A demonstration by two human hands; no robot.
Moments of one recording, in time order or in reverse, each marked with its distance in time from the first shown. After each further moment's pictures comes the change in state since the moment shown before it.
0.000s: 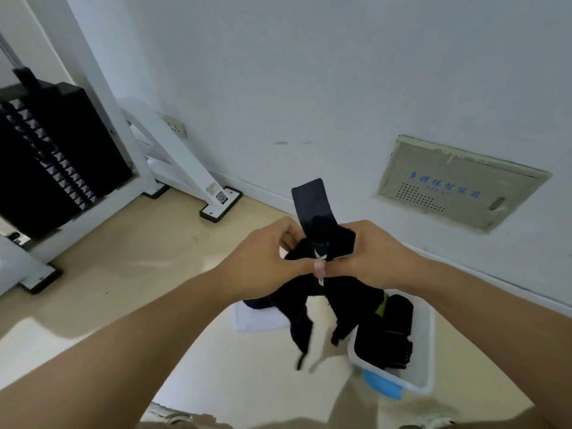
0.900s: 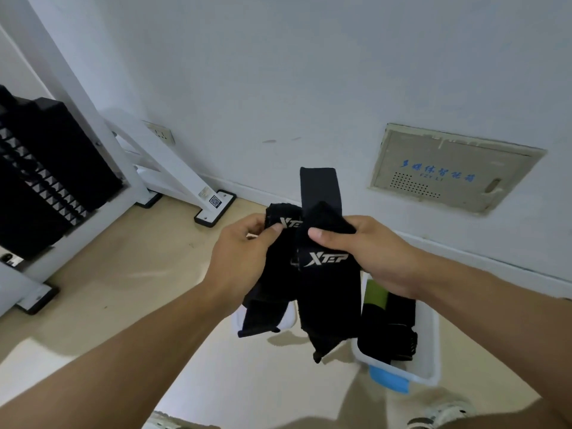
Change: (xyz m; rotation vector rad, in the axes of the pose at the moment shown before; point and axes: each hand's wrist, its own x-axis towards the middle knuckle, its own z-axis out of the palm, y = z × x) left_hand 0.003 0.006 0.008 -0.546 0.278 -0.195; right_hand -0.004 0.007 0.001 0.551 0.025 0.130
